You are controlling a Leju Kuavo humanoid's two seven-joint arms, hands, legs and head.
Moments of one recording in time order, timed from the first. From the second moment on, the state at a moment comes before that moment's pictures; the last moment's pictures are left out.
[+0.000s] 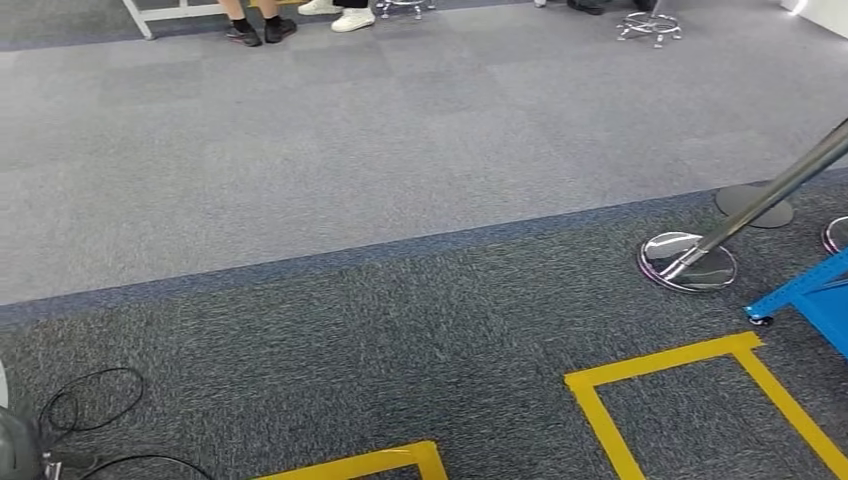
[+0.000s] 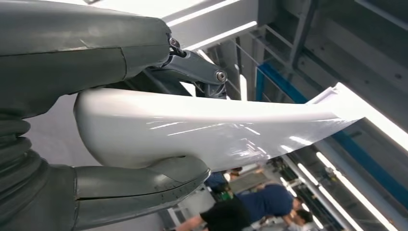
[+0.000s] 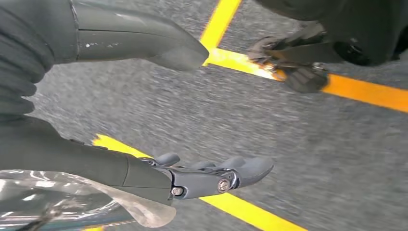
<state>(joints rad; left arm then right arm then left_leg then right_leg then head) 0.61 -0.30 0.06 -2.24 -0.61 0.70 -0.68 0.04 -0.23 0.42 -0.13 0.23 0.01 -0.41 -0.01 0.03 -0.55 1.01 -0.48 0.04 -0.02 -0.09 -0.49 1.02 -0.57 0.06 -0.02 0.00</state>
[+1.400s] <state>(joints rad) 0.60 -0.34 0.18 -2.31 -0.50 0.70 -0.68 0.05 -0.23 0.47 -0.13 0.28 -0.02 -0.41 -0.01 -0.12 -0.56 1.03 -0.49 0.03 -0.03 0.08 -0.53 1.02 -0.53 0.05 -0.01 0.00</state>
